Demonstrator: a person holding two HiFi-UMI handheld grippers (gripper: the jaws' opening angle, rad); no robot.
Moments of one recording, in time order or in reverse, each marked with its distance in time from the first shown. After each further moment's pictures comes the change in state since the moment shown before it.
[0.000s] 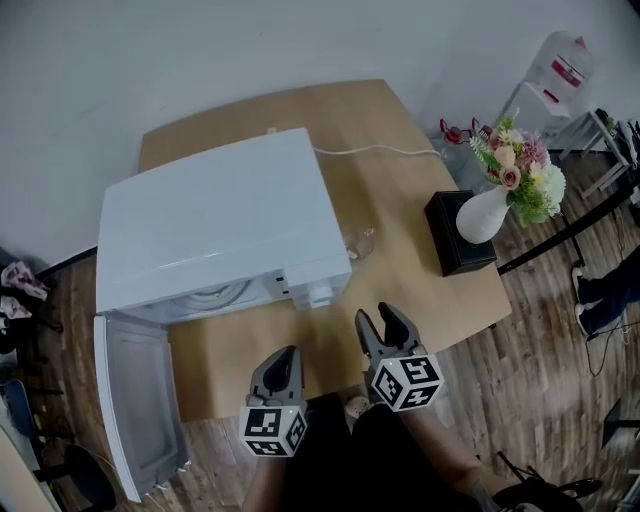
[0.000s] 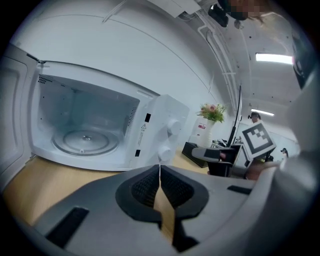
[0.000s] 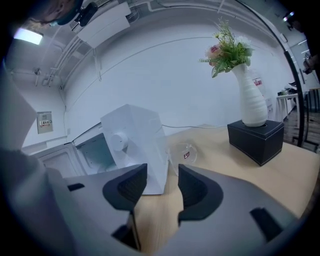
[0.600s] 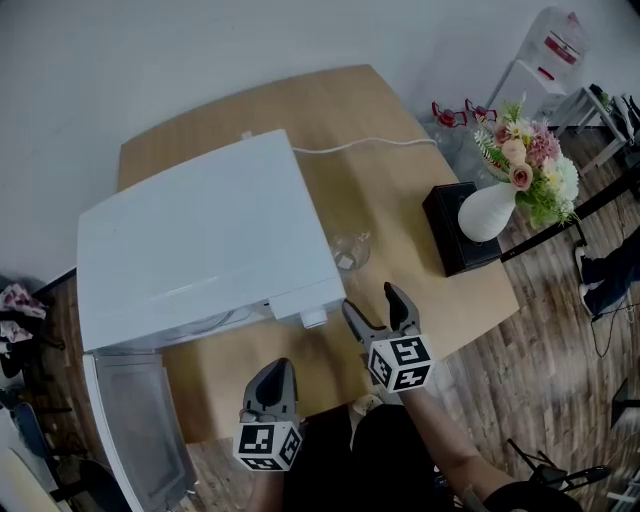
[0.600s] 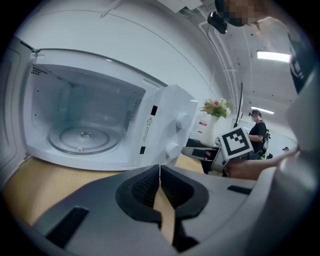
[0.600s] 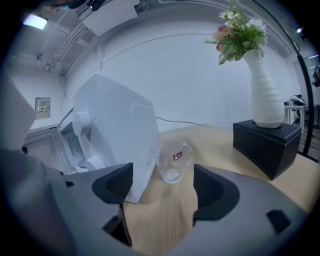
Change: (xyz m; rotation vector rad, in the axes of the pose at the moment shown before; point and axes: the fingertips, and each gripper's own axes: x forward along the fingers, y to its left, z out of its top) left arm 0.022 0.018 -0.005 0.008 0.041 -0.005; right arm 0.066 -0.040 -0.006 -0.101 0.040 -0.034
